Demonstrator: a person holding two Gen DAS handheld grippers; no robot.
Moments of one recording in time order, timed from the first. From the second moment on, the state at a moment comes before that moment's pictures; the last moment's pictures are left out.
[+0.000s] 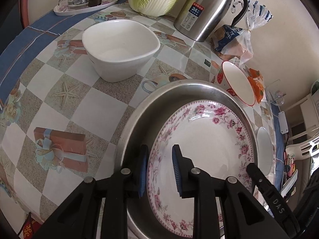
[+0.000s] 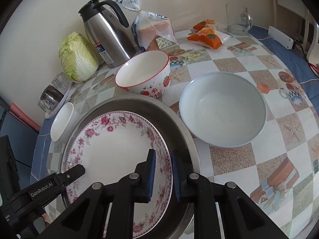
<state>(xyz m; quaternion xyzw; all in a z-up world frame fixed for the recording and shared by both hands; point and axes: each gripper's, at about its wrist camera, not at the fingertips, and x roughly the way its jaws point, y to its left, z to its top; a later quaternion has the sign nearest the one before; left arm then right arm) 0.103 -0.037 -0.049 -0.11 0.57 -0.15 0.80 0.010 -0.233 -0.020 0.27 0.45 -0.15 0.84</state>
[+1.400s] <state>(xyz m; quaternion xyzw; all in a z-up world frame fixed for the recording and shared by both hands) 0.098 -0.021 -0.014 -0.03 0.51 -0.05 0.86 0.000 -0.224 0.008 0.20 0.42 -0.15 0.87</state>
